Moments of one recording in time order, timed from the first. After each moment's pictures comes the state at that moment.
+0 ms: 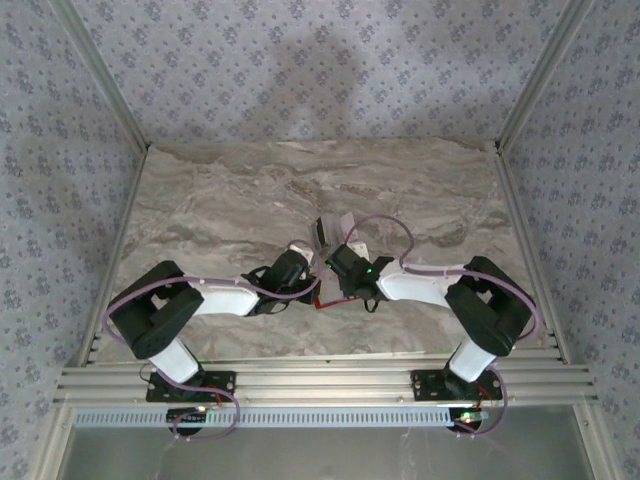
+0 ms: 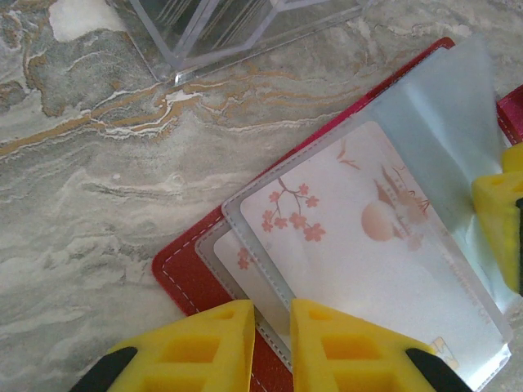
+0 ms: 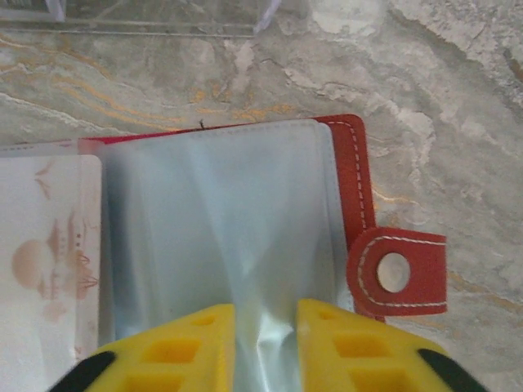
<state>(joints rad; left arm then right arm) -0.87 1.62 0.62 0.19 -0.01 -0.56 0.87 1.64 0.84 -0.38 0.33 0.60</state>
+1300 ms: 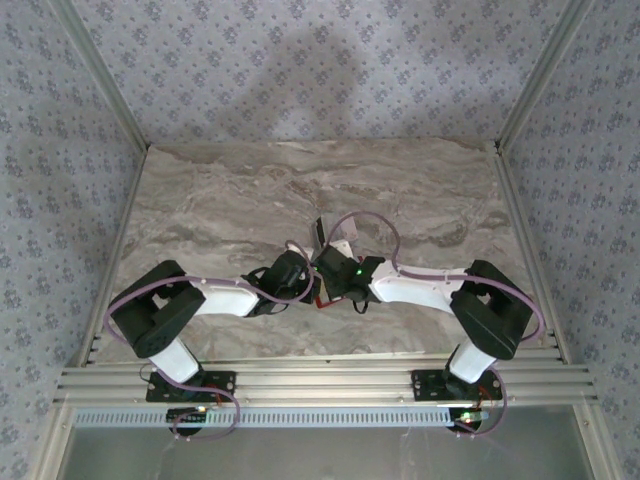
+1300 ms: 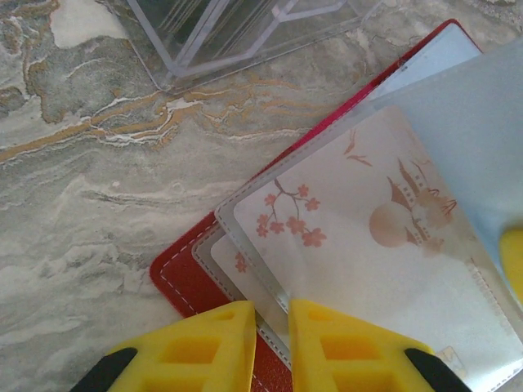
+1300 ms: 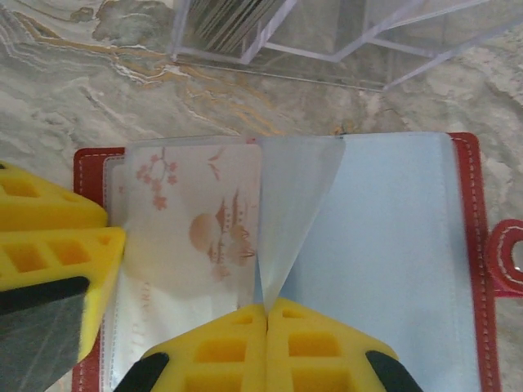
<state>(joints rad) -0.87 1.63 0.61 0.23 -0.01 -0.57 0.97 1.63 0.94 -0.44 0.32 0.57</state>
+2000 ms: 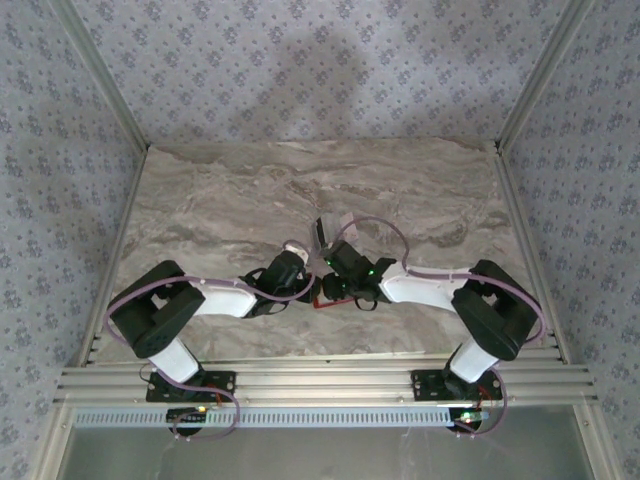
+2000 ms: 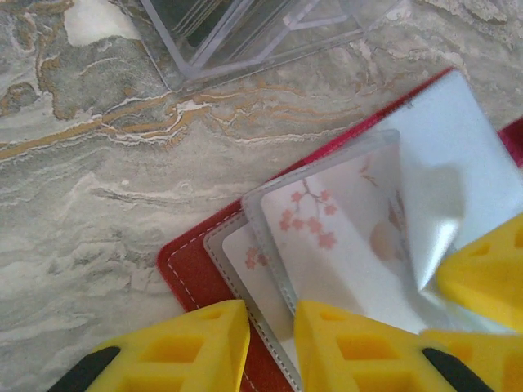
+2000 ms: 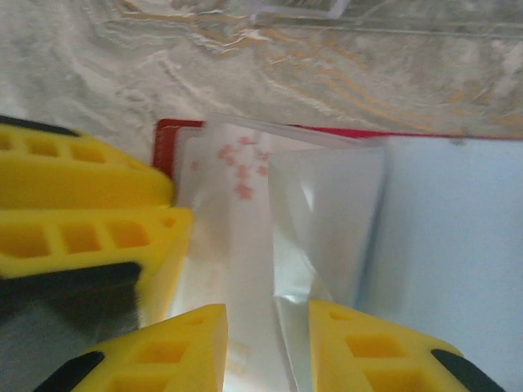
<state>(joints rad) -0.86 1.62 0.58 0.28 0.01 -0.60 0.89 1.59 0.82 -0.23 0.02 0.56</state>
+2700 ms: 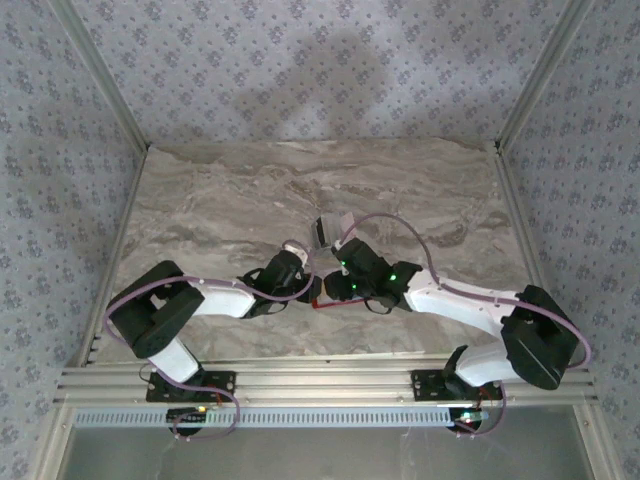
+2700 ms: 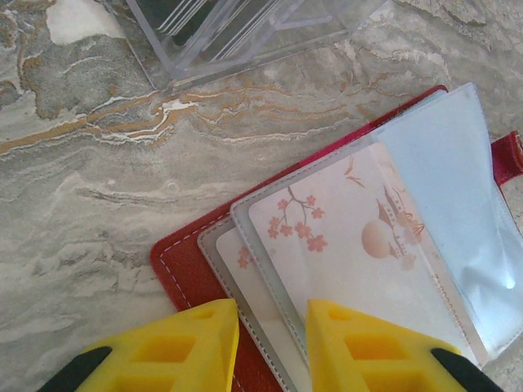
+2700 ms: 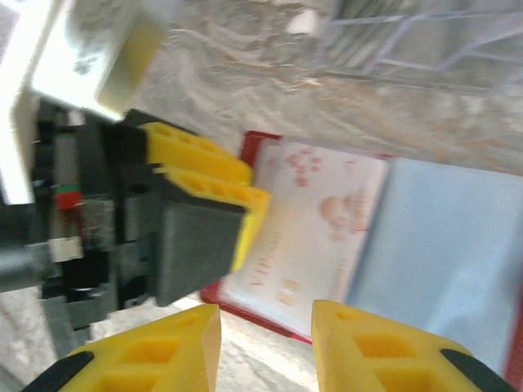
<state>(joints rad) -0.84 1.62 0.57 0.31 0.05 -0.60 0.88 1.35 0.79 -0.34 0.03 0.52</state>
